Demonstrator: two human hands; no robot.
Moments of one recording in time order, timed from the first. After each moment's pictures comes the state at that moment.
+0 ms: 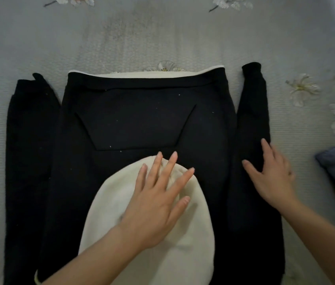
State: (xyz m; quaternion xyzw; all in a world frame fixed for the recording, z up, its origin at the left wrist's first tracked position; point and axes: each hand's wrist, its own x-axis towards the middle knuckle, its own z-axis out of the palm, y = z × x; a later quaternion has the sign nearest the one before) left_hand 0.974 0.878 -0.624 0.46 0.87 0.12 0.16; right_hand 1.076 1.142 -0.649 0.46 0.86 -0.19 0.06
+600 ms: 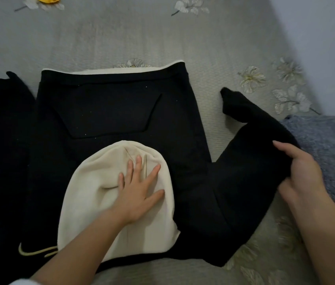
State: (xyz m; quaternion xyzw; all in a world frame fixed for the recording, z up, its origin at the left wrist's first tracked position) left_hand 1.025 0.879 -0.667 0.36 0.86 0.14 0.33; right_hand 1.172 1.148 -0.534 0.55 0.36 -0.71 -0.26
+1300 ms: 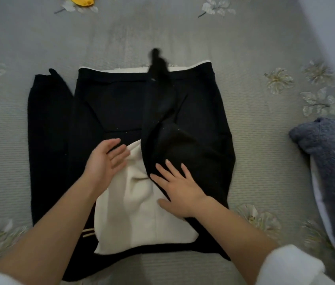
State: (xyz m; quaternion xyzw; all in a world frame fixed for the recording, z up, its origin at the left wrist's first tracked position) left_hand 0.934 0.813 -0.605 -0.18 0.61 0.68 0.37; right_hand 1.080 0.968 -0.631 0.00 0.95 -0.18 0.27
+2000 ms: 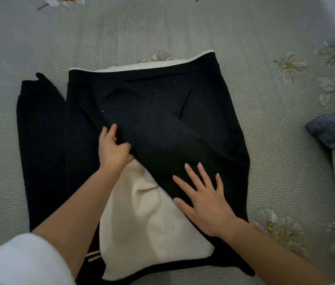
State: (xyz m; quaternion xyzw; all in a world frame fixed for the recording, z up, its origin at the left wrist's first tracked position) left_hand 0.884 0.852 -0.653 -0.03 0.85 0.48 0.20; right_hand 1.107 0.979 -0.648 0.15 0.94 -0.20 0.21
